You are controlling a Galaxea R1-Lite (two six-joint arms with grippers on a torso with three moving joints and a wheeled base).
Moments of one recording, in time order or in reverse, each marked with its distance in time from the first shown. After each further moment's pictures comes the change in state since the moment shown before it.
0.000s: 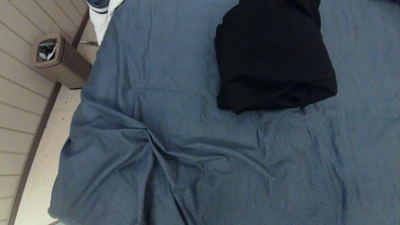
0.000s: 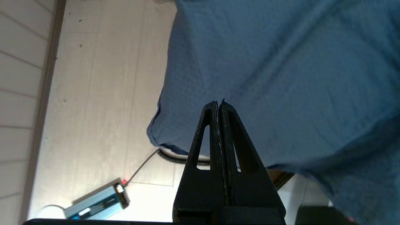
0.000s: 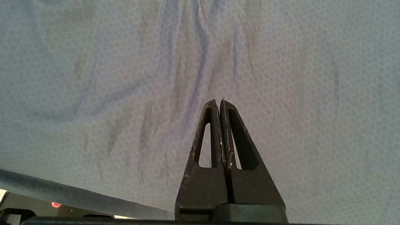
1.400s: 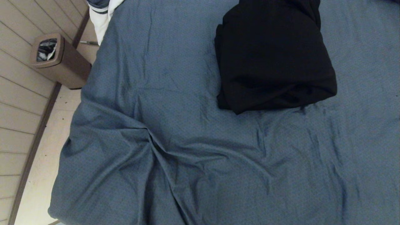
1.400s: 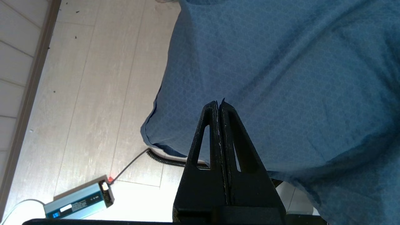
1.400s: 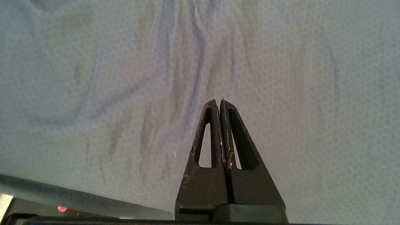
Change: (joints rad) left arm -0.003 -0.001 0.007 -0.007 0.007 -0.078; right arm 0.001 0.002 -0.020 0.022 -0.001 0.032
